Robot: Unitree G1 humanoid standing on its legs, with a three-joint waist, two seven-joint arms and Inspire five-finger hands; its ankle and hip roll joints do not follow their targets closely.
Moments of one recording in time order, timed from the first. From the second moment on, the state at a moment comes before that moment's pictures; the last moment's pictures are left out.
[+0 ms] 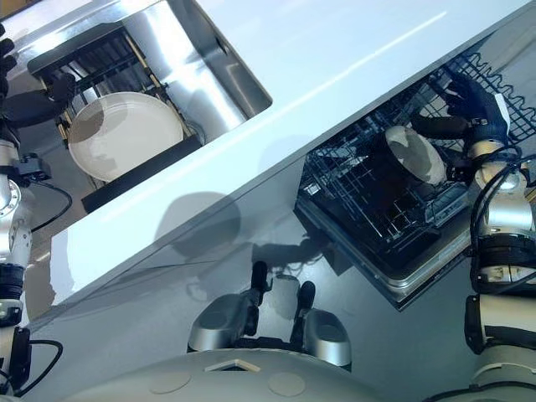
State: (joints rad) left arm -0.26 0.83 0.20 0.29 -0.37 -0.26 0.19; right arm -0.45 -0.73 -0.14 0.43 0.53 0.05 0.04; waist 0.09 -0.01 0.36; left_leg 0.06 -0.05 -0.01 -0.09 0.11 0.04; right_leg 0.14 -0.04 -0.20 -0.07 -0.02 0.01
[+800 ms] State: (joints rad) left arm -0.25 1.00 0.19 0.47 -0.06 0.04 -0.31; right arm -0.17 -0.57 -0.16 0.19 0.75 0.01 0.21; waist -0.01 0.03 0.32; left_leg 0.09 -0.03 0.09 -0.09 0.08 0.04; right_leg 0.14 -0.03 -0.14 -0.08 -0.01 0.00
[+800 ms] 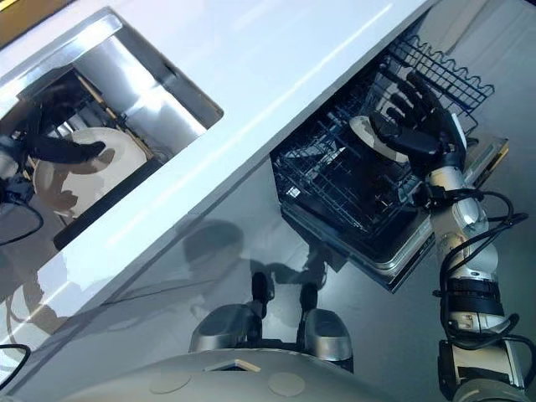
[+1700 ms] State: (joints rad) left arm -0.20 1.12 0.24 0.47 -0.17 0.16 -0.63; right arm -0.06 -0.57 -0.15 0.19 0.75 0.06 0.27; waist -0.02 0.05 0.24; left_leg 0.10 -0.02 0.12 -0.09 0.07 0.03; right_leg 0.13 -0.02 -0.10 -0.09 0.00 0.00
